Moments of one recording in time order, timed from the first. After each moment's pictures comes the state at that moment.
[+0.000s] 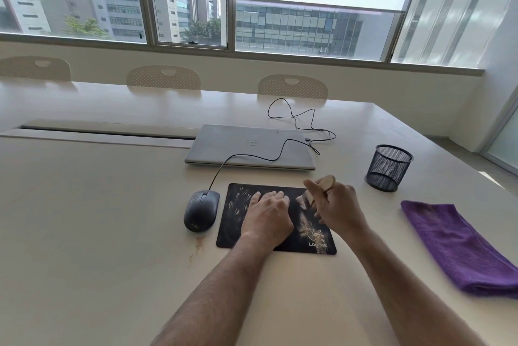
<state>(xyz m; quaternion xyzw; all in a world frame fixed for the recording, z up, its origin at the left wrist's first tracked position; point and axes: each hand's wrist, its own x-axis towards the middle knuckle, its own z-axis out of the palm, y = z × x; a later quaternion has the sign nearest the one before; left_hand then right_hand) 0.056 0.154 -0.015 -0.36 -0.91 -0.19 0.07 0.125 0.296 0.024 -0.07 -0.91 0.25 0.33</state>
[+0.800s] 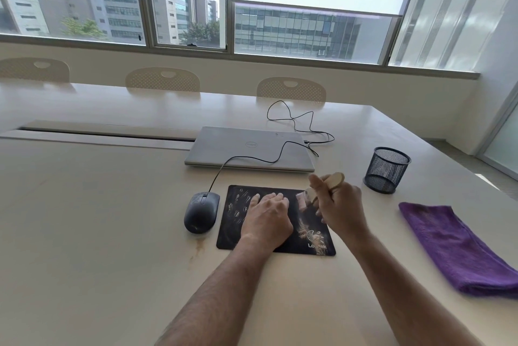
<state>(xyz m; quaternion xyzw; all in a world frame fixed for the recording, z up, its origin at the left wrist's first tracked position) 0.057 0.153 -0.014 -0.36 -0.91 -0.19 0.07 0.131 0.290 0.028 -0.09 -0.88 0.29 0.37</state>
